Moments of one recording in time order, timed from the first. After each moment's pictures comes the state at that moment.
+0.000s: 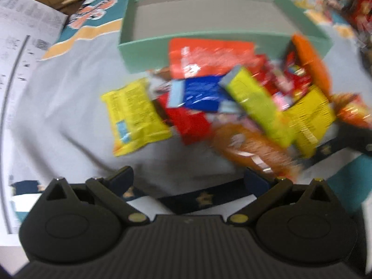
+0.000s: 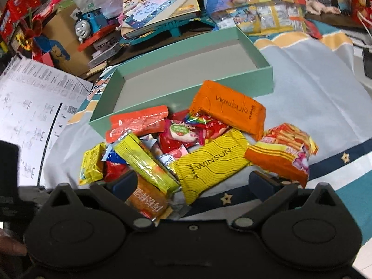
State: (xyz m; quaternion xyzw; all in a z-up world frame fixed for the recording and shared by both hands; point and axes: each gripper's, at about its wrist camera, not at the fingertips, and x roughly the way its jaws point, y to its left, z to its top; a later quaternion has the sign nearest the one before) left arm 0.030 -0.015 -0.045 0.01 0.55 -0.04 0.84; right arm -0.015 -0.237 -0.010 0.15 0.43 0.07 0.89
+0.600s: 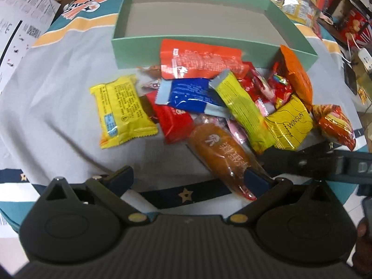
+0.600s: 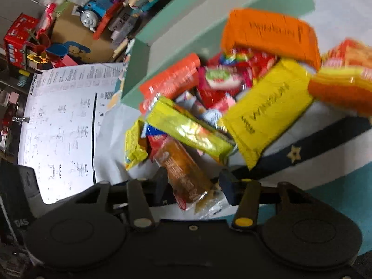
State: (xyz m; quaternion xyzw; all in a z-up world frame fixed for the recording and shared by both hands) left arm 0.025 -0.006 -0.048 -0.04 0.55 -0.05 0.83; right arm 0.012 -0.233 -0.045 0.29 0.51 0.17 0.79
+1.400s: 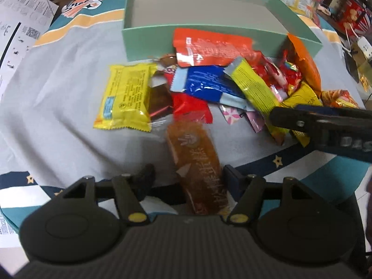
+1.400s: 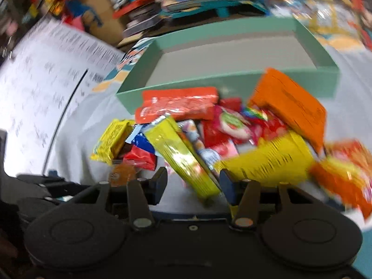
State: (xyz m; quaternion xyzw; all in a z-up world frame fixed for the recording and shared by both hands) left arm 0.019 0.013 -0.065 -0.02 0.55 -0.07 0.83; right arm 0.022 -0.162 -0.031 0.03 0.44 0.17 0.88
